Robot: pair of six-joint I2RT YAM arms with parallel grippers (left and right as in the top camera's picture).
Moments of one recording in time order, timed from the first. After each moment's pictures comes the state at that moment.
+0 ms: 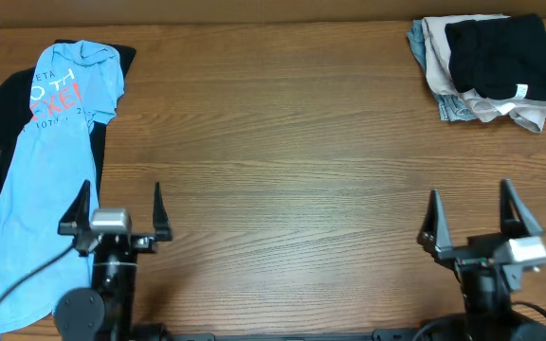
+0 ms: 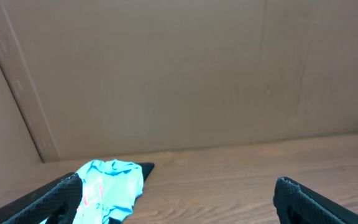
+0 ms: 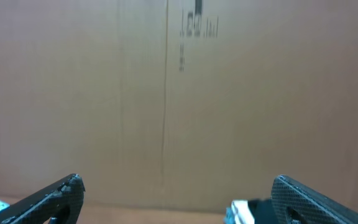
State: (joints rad) left arm 0.06 0.20 0.41 -0.14 0.06 0.08; right arm 0.12 0.02 0.38 -0.01 -0.01 0.01
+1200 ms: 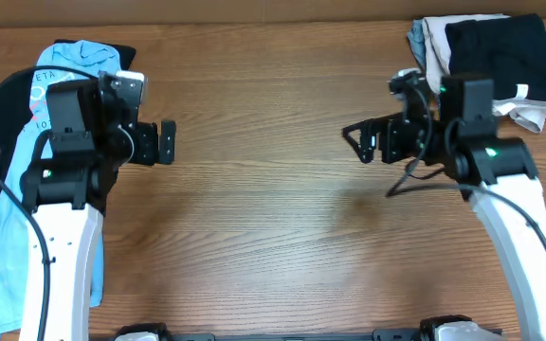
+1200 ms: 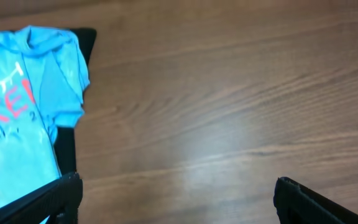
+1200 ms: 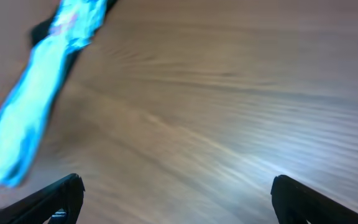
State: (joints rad) left arm 0.06 1.29 1.26 -0.77 0.16 0.16; right arm 0.12 1.38 1.23 -0.72 -0.55 0.01
